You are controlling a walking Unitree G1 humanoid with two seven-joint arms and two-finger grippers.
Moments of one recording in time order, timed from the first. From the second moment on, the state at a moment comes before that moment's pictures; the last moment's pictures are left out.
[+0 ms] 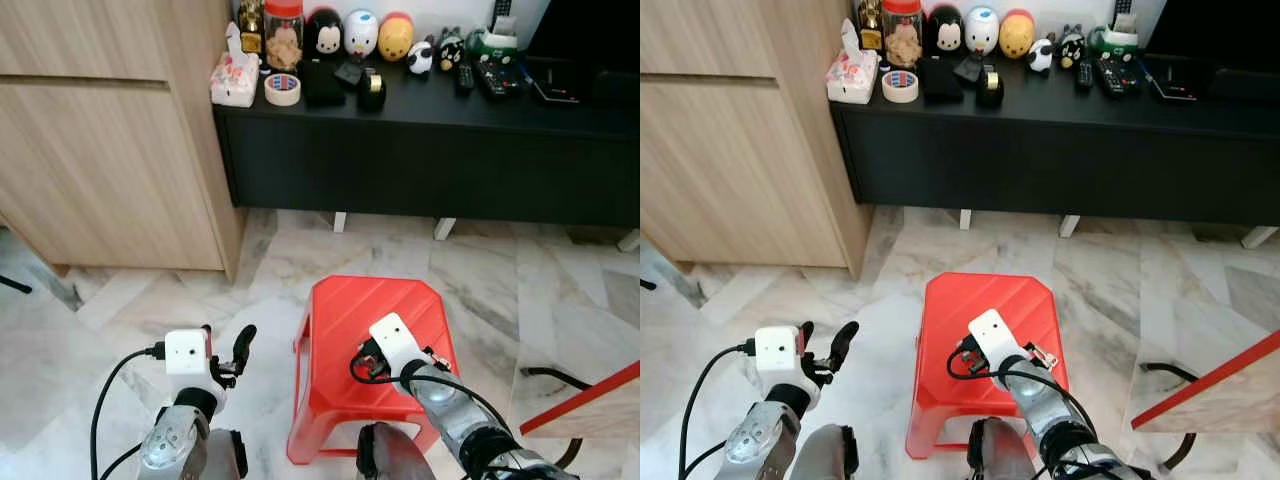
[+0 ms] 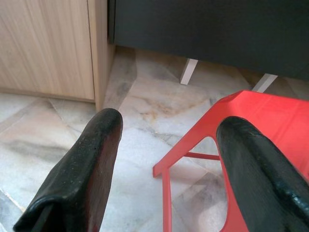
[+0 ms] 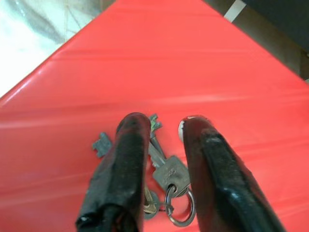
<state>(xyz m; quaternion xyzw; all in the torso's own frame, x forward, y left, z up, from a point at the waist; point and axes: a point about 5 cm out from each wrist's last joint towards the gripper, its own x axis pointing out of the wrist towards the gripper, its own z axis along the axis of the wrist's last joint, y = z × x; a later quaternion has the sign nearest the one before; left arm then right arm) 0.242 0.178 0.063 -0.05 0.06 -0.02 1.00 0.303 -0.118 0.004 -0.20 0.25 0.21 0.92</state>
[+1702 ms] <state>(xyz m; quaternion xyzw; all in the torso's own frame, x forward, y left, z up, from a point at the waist) 0.215 0.177 0.068 -0.05 0.07 -0.01 1.00 0.295 -0.116 -0.006 -0.22 0.33 0.32 0.86</state>
